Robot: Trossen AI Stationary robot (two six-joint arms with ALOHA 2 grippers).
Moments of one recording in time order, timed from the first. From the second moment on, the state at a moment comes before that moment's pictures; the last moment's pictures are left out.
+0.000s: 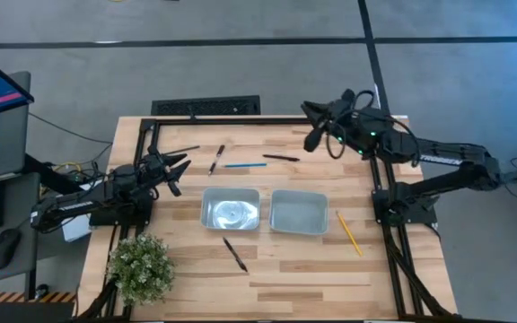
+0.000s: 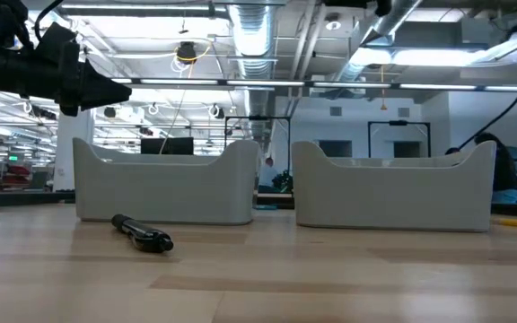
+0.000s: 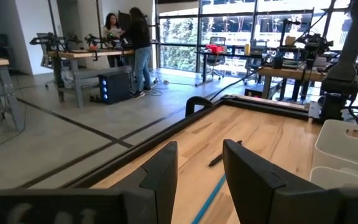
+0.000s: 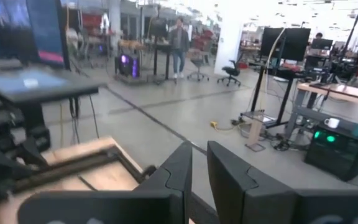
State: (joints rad) left arm 0.26 0.03 0.03 0.02 -0.32 -0.04; right arm -0.20 1.13 1.08 0.01 0.47 -0.14
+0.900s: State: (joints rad) left arm 0.26 0.03 0.03 0.02 -0.33 -0.04; right arm -0.33 1.41 1.26 -0.61 0.42 -0.03
